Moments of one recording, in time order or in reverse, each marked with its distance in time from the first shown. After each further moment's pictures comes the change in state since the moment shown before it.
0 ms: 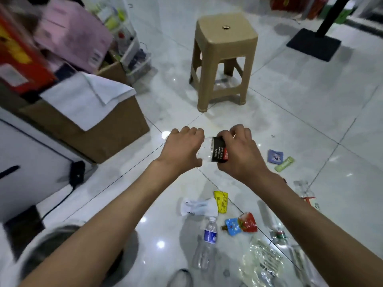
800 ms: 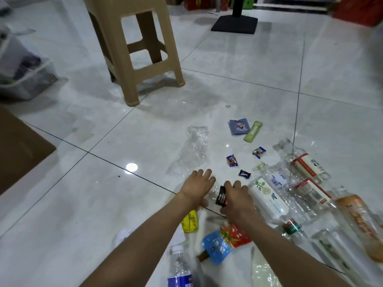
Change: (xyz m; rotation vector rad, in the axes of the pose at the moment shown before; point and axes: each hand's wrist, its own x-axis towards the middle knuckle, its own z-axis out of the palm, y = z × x) left_hand 0.109 0.167 0.476 0.326 -0.229 0.593; right_hand -0.096 0.260 0.414 0.027 -0.272 0.646
